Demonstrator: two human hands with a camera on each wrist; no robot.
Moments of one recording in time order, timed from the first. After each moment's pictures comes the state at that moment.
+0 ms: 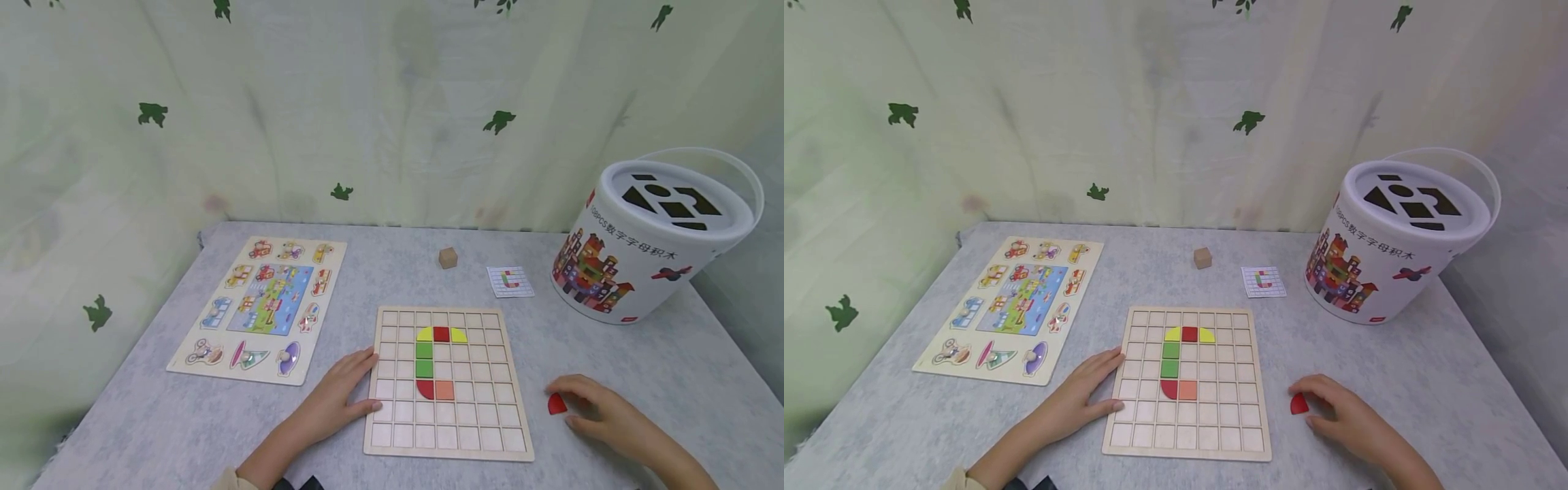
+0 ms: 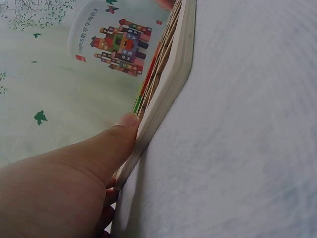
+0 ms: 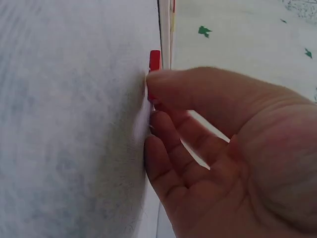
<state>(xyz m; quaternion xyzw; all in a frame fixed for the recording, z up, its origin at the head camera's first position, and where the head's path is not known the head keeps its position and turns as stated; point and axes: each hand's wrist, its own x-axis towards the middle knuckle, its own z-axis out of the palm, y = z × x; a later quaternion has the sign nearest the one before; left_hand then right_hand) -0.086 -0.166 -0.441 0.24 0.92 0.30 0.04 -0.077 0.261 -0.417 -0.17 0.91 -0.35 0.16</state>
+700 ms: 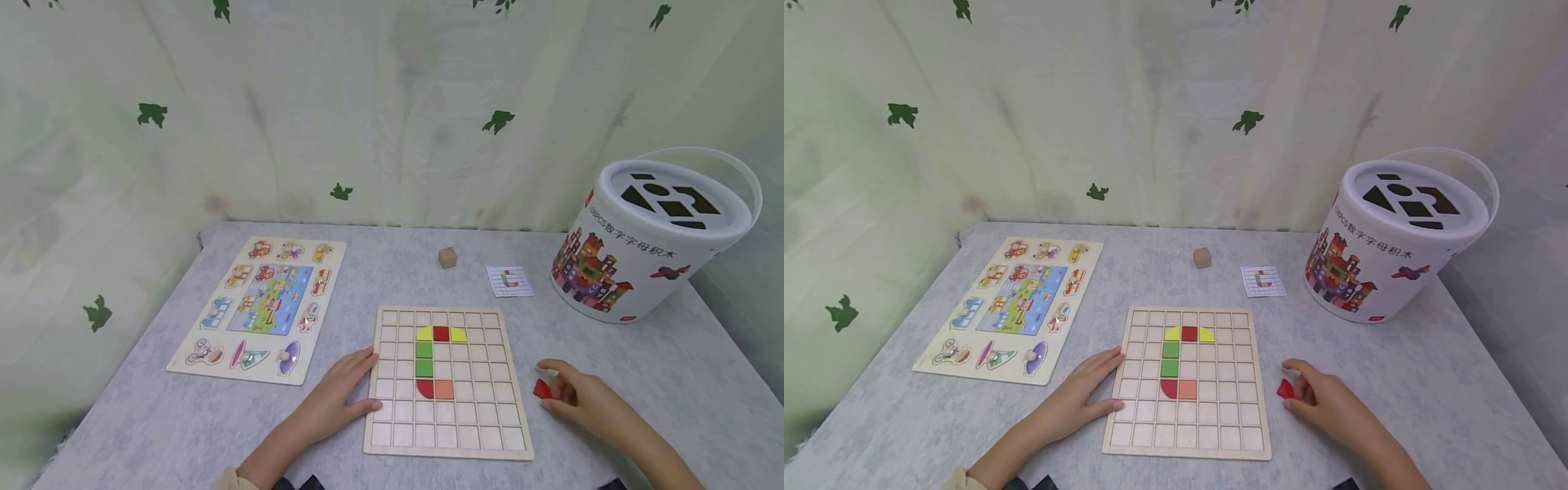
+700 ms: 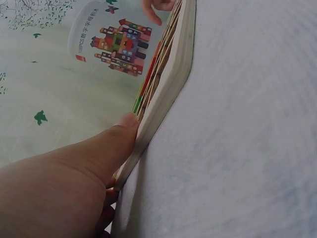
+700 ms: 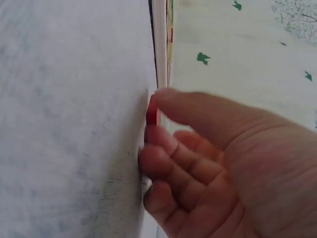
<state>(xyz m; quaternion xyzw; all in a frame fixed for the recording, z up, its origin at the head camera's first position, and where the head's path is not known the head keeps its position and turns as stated) -0.085 -0.166 -0.440 0.24 0.92 0.31 0.04 -0.088 0.237 -0.419 -0.14 0.93 -0.31 0.12</state>
